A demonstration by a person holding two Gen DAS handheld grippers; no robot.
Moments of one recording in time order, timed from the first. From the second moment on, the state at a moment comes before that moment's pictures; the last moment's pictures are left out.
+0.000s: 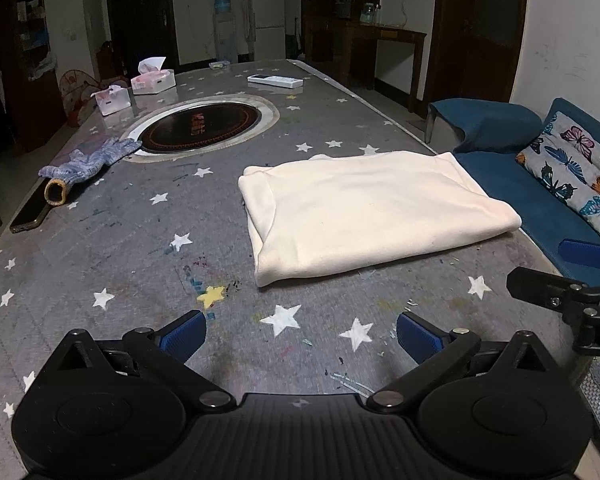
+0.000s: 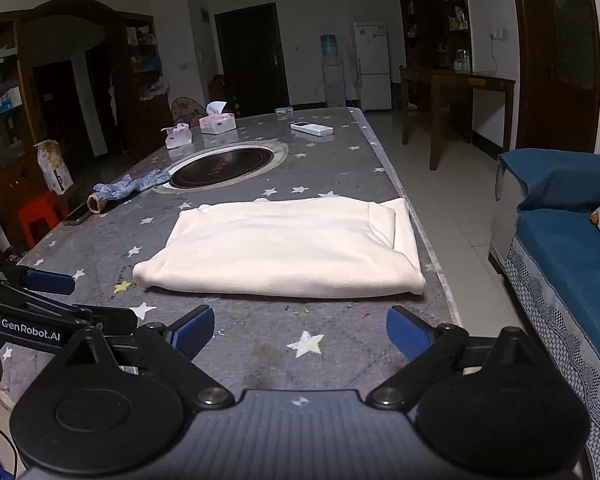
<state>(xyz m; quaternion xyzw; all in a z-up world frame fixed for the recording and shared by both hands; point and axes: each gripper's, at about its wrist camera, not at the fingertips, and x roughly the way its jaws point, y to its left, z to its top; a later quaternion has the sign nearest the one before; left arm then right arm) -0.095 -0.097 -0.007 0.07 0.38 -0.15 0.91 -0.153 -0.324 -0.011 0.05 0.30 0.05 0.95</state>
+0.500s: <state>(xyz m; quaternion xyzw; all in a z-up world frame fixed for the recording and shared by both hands) -0.105 -0.099 -0.003 0.07 0.37 -0.15 0.91 -0.160 -0.316 -0.009 0.05 0.30 0.06 0.95</state>
